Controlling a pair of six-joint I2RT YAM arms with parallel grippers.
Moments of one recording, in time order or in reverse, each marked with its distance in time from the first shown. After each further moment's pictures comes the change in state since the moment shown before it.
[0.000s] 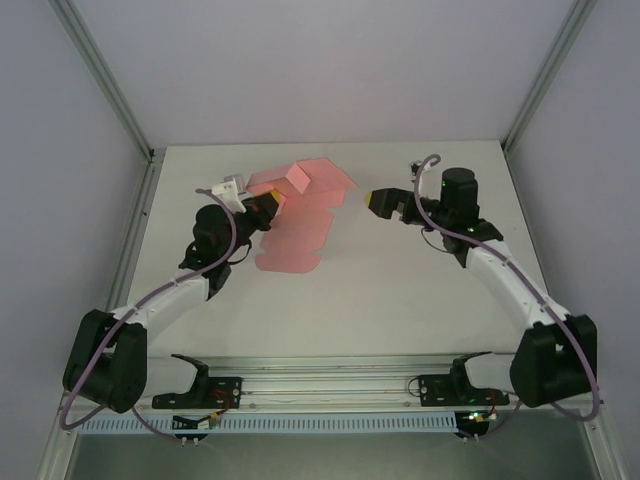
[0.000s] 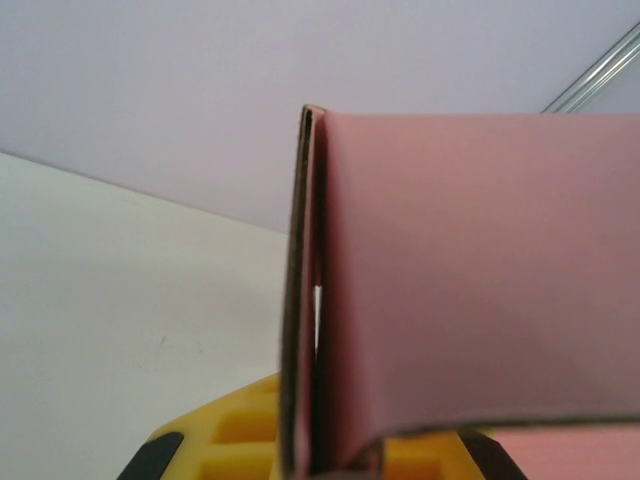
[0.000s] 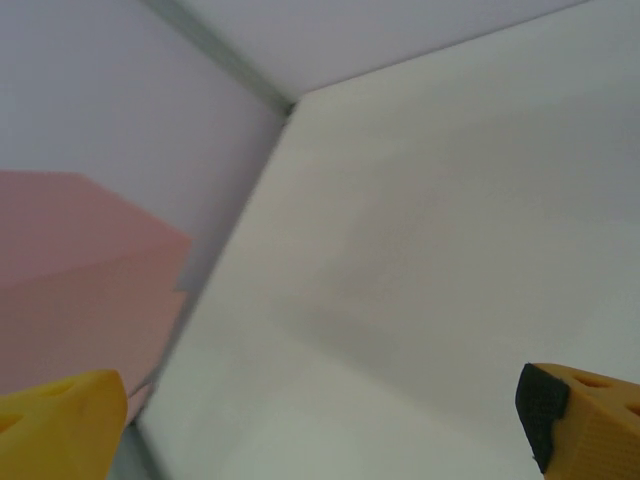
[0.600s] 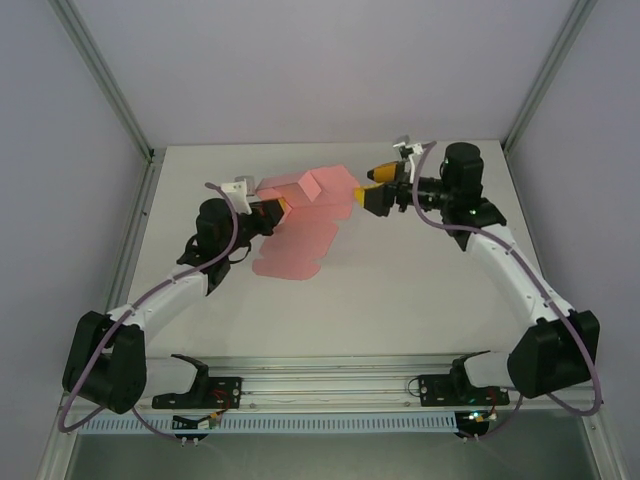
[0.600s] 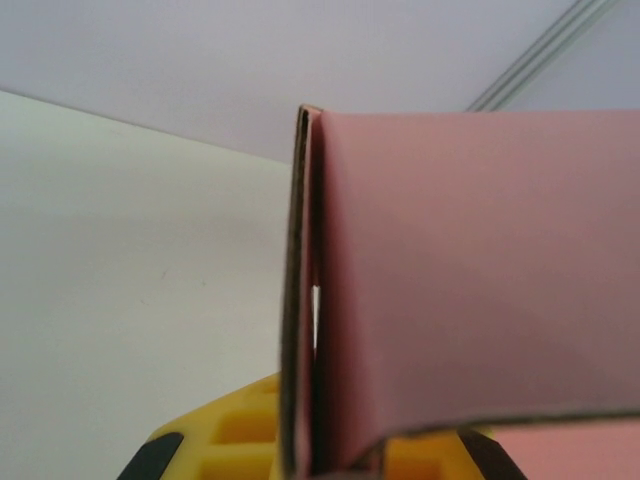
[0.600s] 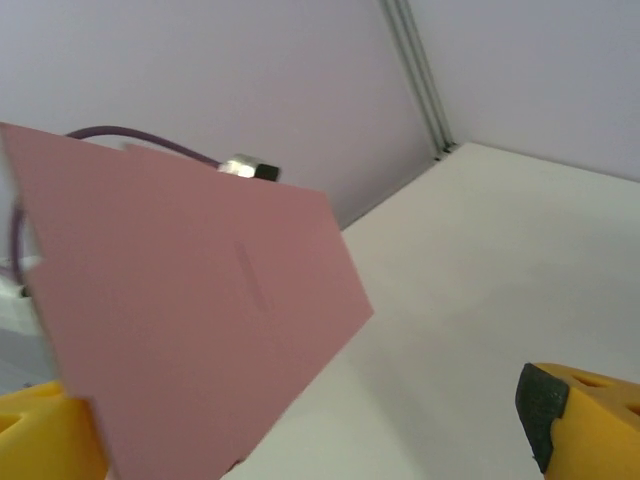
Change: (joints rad) left arm 0.000 0.006 0.062 -0.204 0.121 0.081; right arm 0.026 0.054 0.214 -0.050 -0.198 -0.308
